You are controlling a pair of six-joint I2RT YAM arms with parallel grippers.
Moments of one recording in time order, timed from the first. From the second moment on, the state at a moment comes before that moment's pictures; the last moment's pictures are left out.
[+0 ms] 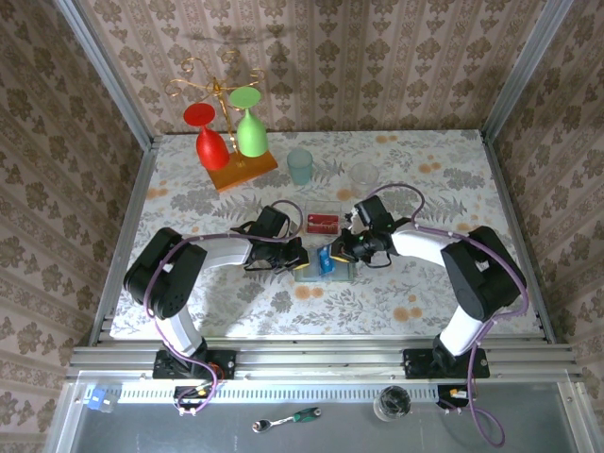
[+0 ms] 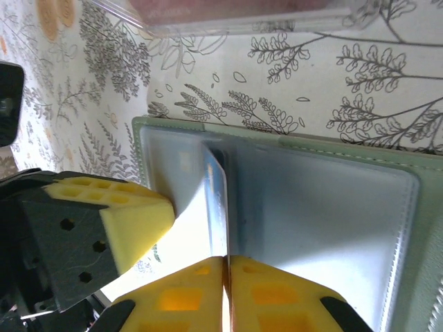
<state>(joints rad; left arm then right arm) -0.65 1.73 0.83 -0.11 0.52 -0.85 0.45 1.68 0.88 -0.22 -0.53 0.73</state>
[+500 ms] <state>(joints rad) -0.65 1.73 0.83 -0.11 0.52 -0.85 0.44 1.61 0.90 -0.35 -0.49 0.64</state>
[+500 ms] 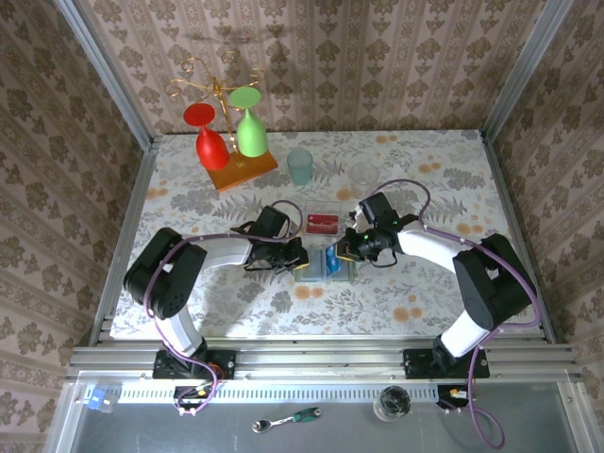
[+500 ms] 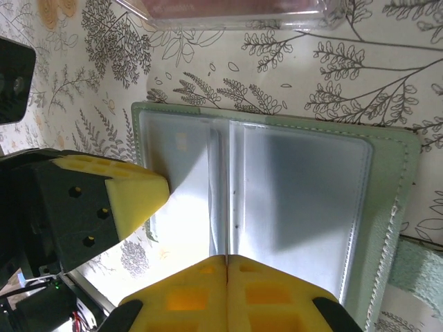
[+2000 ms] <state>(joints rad) -0.54 1.43 0.65 -0.18 0.49 -0.85 0.43 2.03 1.87 -1.10 -0.29 -0.72</state>
